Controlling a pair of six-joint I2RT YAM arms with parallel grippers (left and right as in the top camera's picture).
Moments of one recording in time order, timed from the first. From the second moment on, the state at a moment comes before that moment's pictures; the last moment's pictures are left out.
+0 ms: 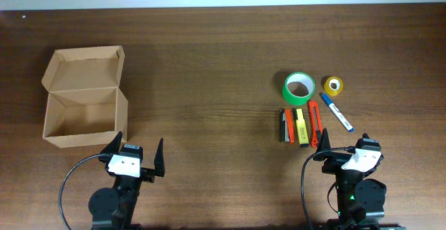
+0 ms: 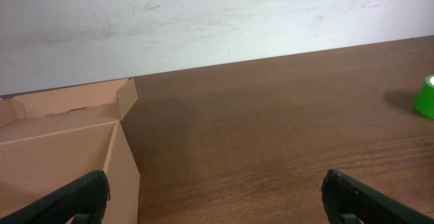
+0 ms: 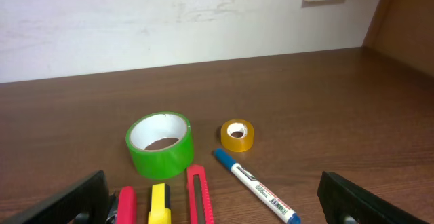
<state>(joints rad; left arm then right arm) 0.03 0.01 0.06 -0.17 0.17 0.09 0.02 0.01 0.07 -0.21 0.16 0.08</state>
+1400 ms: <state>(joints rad) 0.03 0.02 0.07 -0.20 0.18 -0.03 0.02 0.01 0.07 -0.21 0.15 0.11</state>
